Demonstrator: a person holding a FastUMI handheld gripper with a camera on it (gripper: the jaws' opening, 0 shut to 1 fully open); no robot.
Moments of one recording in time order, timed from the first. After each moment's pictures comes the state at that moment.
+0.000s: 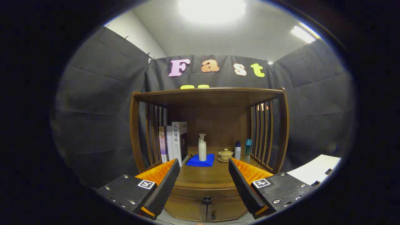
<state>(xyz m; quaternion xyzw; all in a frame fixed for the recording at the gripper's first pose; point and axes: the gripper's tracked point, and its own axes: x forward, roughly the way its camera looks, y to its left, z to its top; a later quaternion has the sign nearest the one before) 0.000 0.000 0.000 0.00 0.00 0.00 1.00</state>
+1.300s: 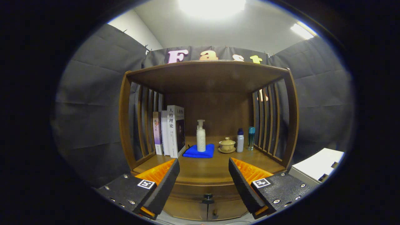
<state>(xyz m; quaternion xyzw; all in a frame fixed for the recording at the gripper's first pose) 0.046 0.003 -0.059 -0.02 0.02 0.00 1.00</state>
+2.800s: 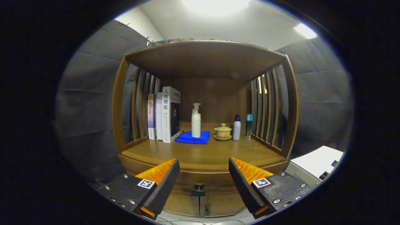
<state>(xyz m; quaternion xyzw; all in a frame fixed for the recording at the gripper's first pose) 0.044 -0.019 -0.108 -0.04 0.03 -0.01 1.00</state>
